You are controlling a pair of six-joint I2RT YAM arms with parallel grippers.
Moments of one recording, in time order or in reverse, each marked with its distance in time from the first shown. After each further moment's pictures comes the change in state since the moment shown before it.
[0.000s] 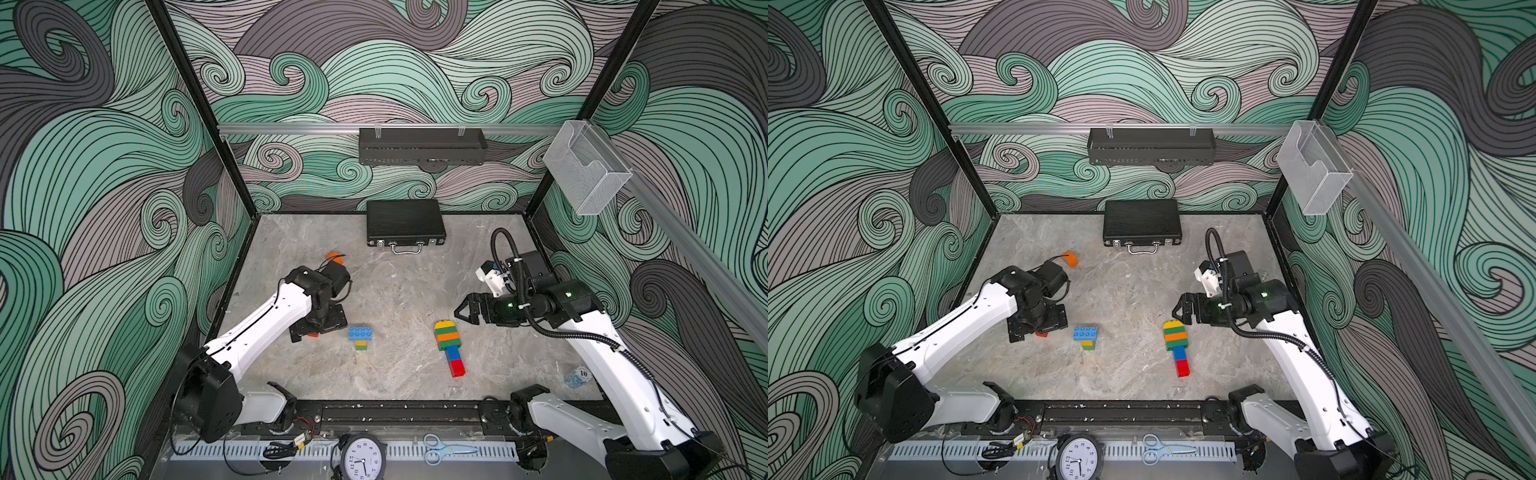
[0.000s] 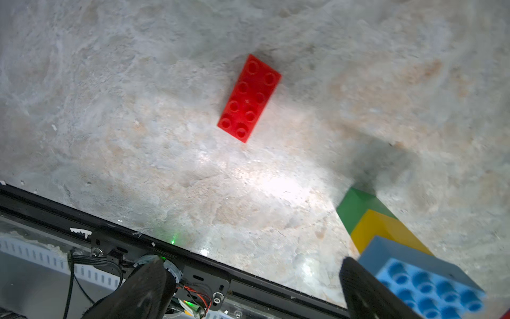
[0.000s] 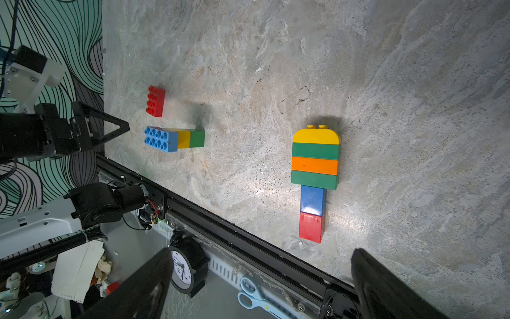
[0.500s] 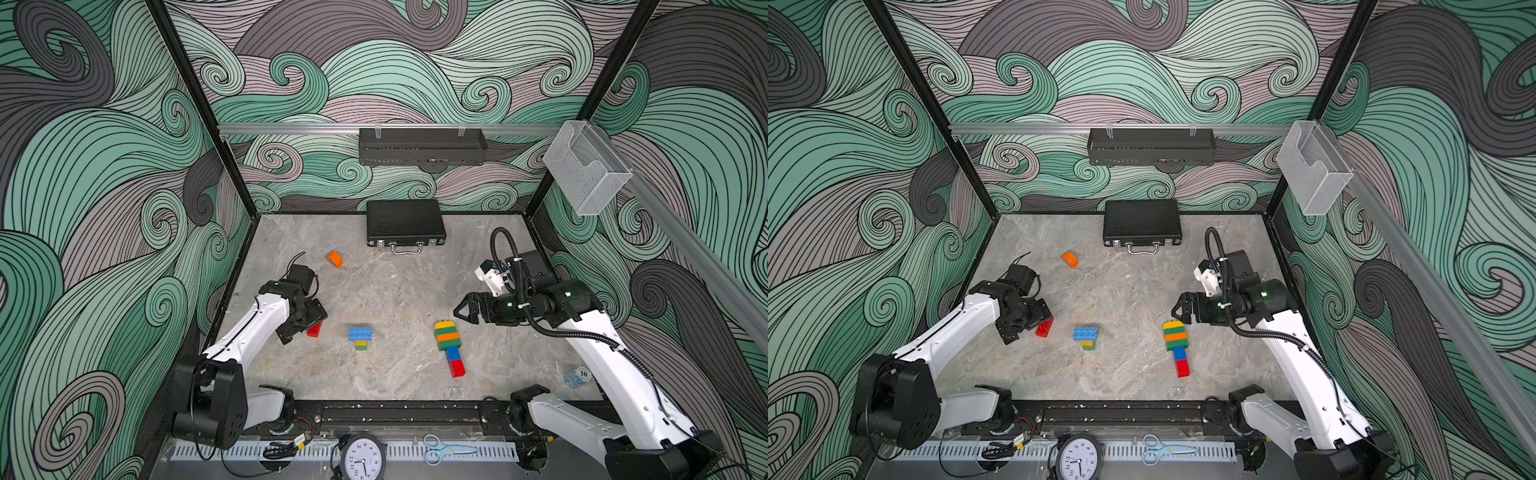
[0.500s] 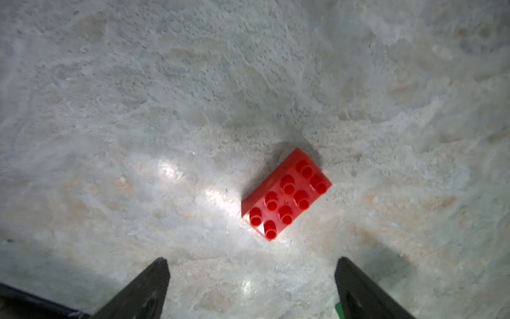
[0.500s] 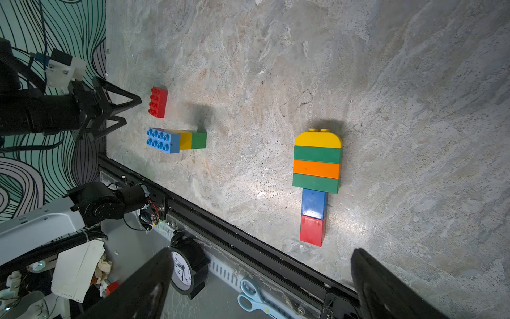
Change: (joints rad) left arm 0.333 0.035 -0.196 0.364 0.111 0.094; right arm 0.000 0.003 0.000 0.011 -0.006 -0.005
